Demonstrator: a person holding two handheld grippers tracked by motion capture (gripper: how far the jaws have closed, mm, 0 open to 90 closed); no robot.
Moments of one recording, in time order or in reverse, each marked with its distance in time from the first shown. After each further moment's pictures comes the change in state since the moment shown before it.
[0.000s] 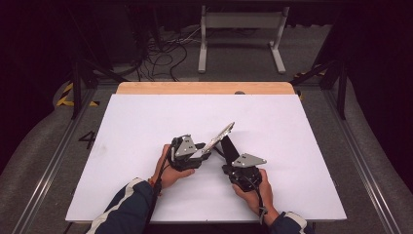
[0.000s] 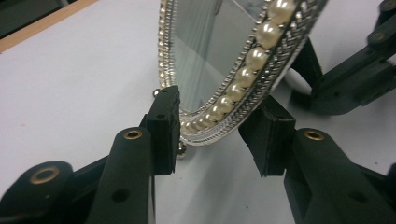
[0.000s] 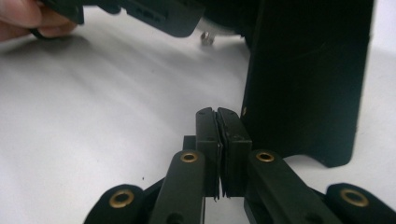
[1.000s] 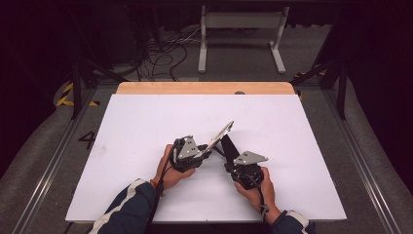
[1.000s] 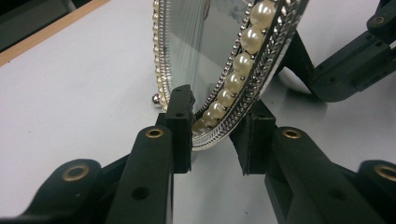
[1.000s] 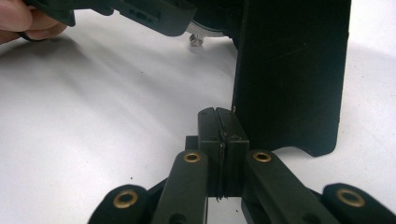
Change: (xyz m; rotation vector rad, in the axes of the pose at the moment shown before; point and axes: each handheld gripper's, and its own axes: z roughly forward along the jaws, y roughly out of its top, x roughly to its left) left arm -0.008 0.003 0.000 0.015 0.023 0.047; right arm -0.005 0.004 -0.002 0.026 -0.016 0.002
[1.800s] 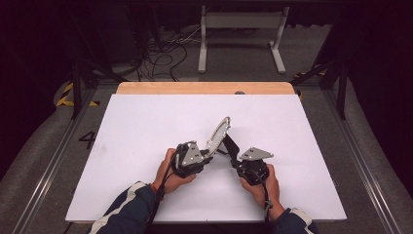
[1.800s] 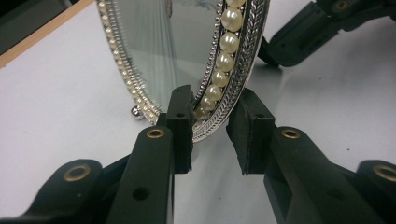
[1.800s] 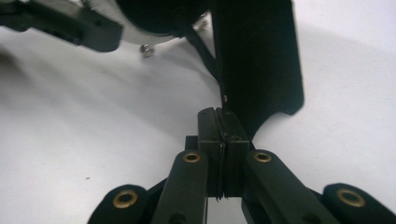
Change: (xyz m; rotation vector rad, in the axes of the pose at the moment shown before) left arm -0.018 0.006 -0.006 0.053 0.001 0.059; right arm -0.020 -0.002 -0.003 0.003 -0.055 0.031
